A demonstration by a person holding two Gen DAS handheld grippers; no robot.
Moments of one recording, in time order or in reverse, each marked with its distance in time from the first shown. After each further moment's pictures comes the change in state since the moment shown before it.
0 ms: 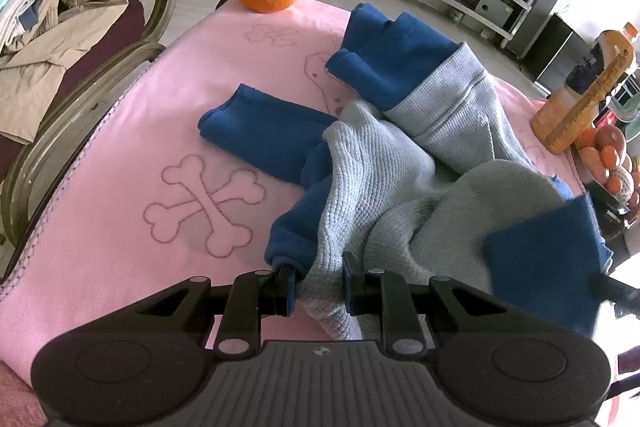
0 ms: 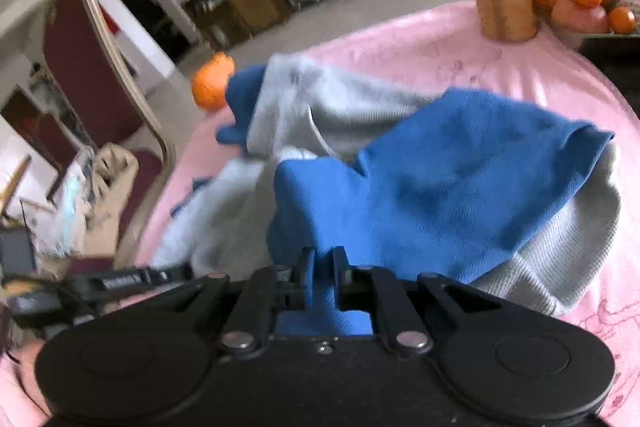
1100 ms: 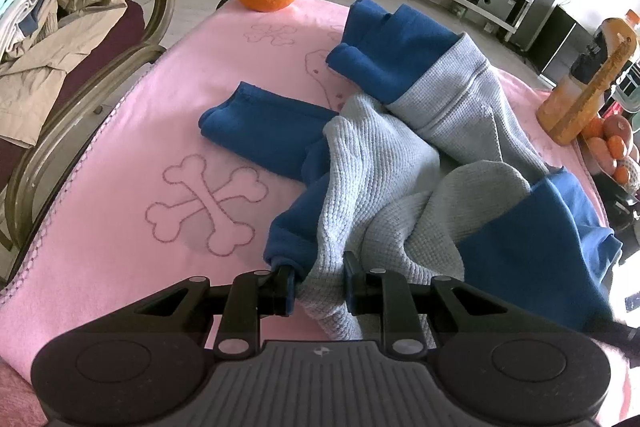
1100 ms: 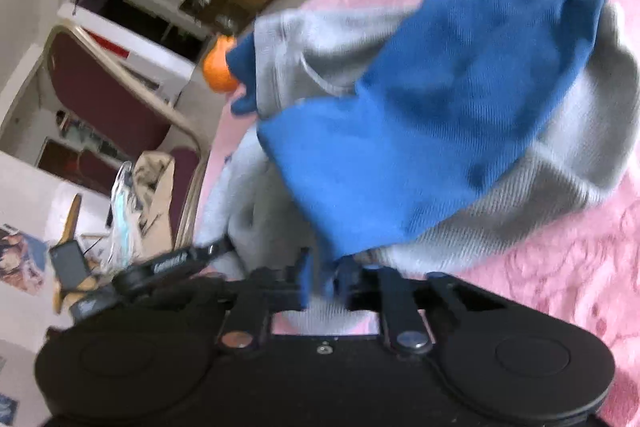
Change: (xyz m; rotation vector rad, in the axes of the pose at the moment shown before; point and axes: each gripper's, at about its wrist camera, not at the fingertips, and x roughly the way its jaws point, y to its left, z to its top) left arm 0.003 -0.005 -0.003 0.027 0.002 0.029; right arm 0.005 -0.032 -0.022 0.220 0.126 0.162
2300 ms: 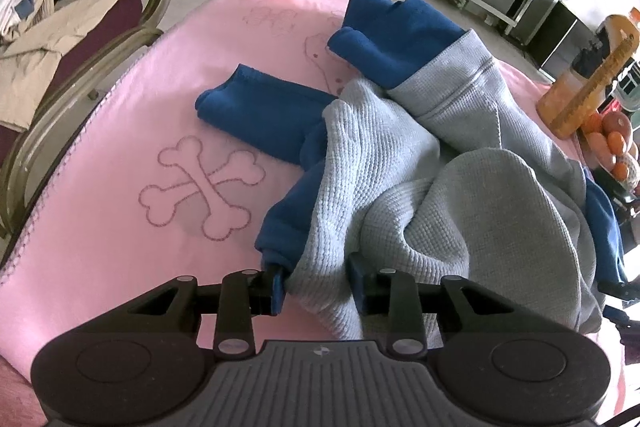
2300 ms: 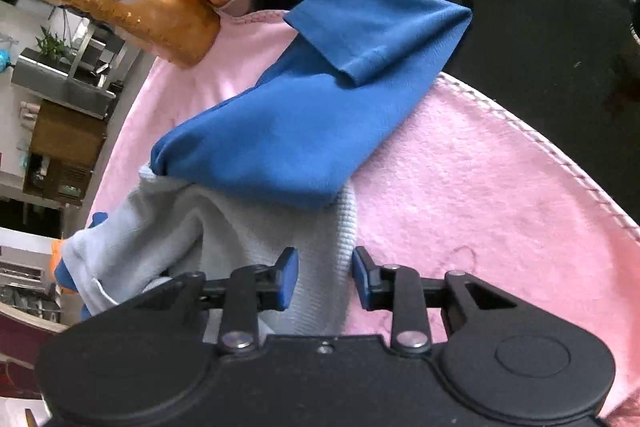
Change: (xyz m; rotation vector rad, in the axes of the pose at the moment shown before) left arm 0.008 0.005 -0.004 -0.036 0.044 -0.018; right arm -0.028 -0.126 0.043 0.533 -0.243 -0.388
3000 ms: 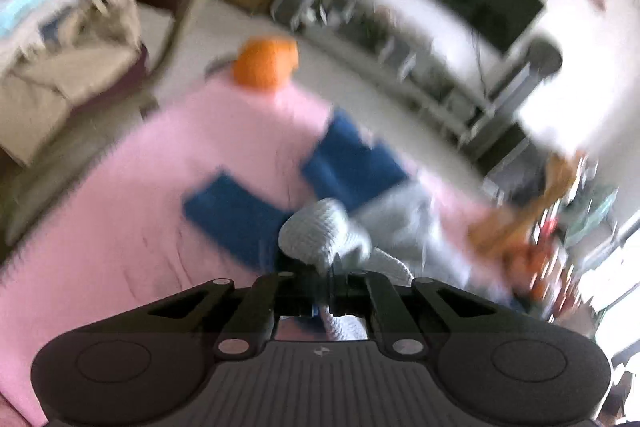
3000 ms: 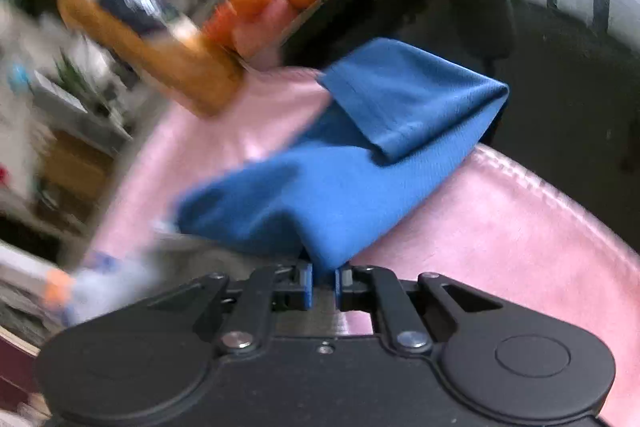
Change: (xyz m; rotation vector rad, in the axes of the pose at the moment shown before) left arm -0.071 0.045 0.029 -0.243 -0.302 -0.213; right arm -0.016 0.018 0.004 -0.008 -0.173 0.111
